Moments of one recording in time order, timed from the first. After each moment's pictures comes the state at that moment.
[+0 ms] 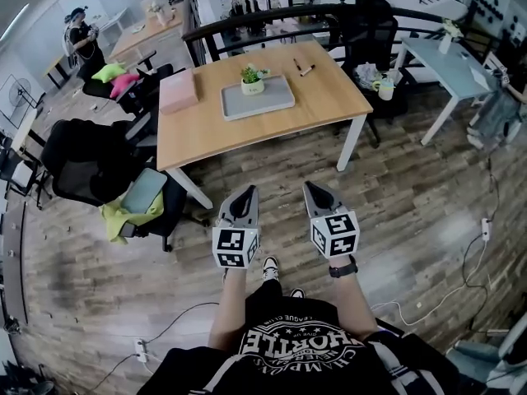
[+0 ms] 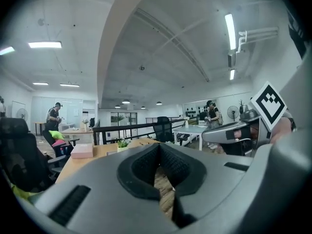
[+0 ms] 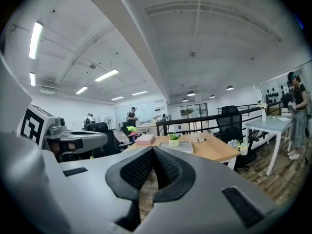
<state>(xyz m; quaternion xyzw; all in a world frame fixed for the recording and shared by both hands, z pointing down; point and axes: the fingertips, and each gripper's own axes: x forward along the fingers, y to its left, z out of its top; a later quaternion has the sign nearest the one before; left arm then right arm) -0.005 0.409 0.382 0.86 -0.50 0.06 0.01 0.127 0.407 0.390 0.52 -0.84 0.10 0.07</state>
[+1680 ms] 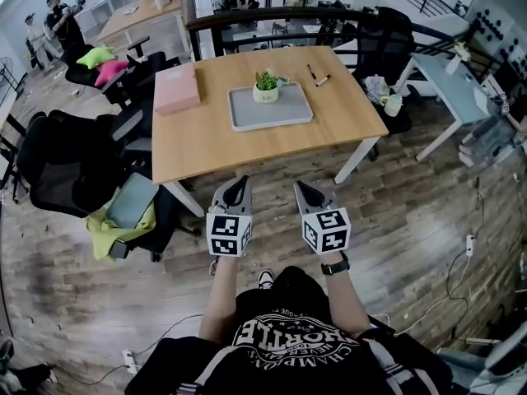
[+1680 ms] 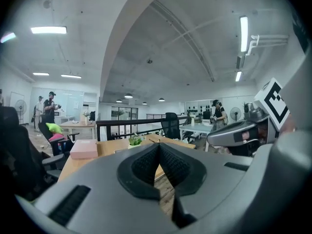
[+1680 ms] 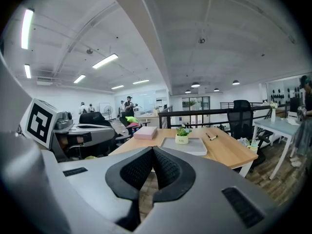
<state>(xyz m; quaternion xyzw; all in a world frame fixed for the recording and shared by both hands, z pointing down) -0.127 0.219 0.416 0.86 -0.50 0.06 0.04 -0.002 0.235 0.424 0.51 -0.84 0.11 0.13</state>
